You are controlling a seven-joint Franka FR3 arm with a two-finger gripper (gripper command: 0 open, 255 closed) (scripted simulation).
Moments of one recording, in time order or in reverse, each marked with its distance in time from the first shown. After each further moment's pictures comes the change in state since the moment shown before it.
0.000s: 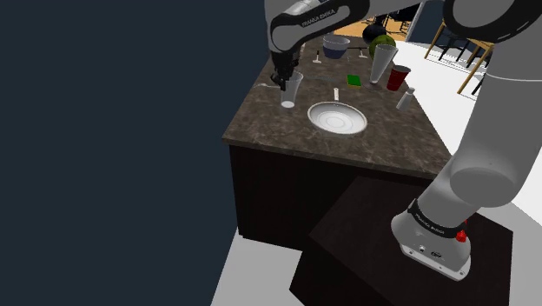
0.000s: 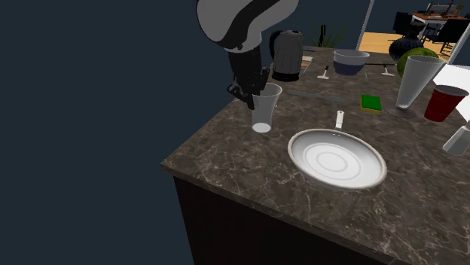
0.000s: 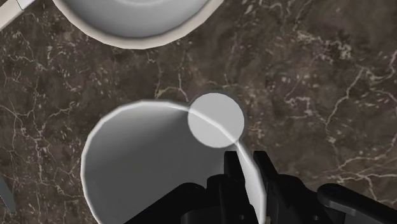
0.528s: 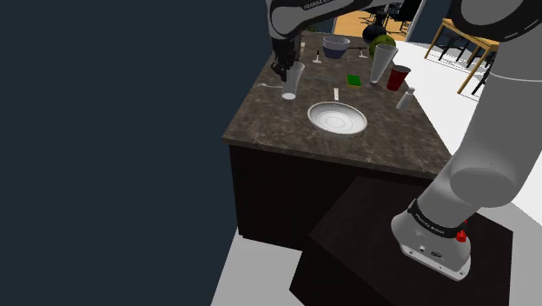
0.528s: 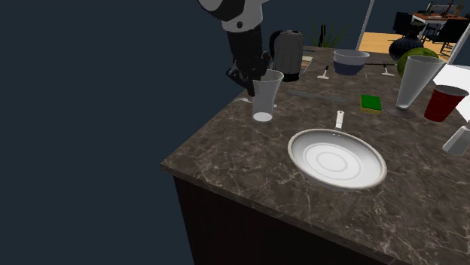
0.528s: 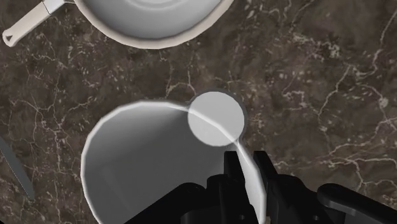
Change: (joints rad) arm 0.003 -0.028 0.004 0.066 0.012 -0.092 -0.023
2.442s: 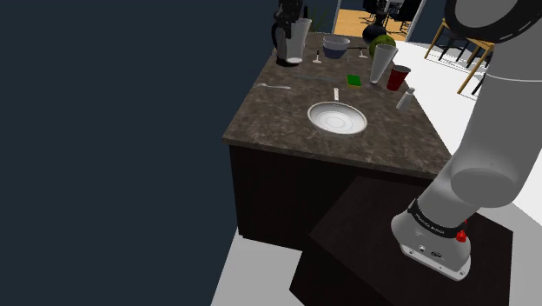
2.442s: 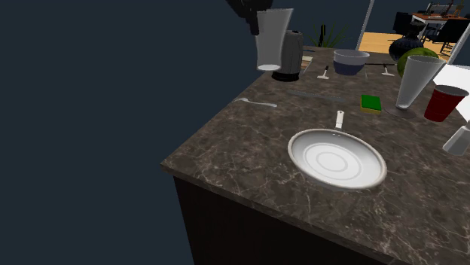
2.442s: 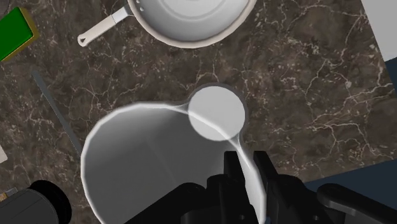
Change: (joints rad) arm 0.013 0.025 0.004 0.425 0.018 -0.390 -0.094
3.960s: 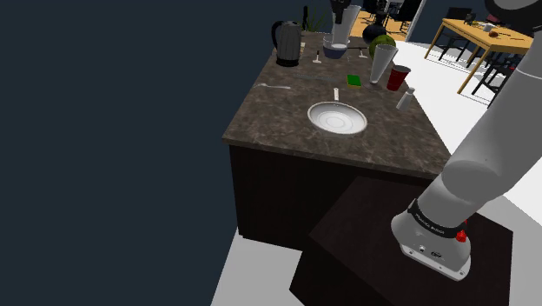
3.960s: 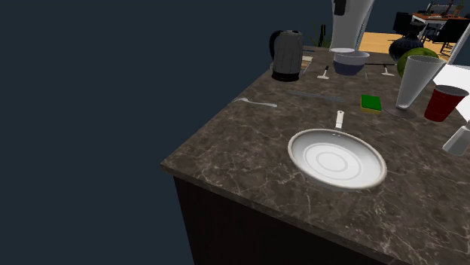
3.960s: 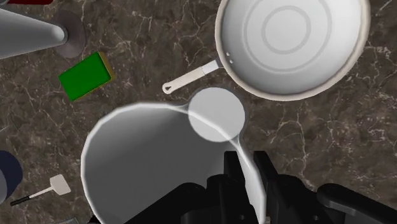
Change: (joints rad) arm -0.205 -0.188 -0.124 -0.176 0.041 0.067 -0.318
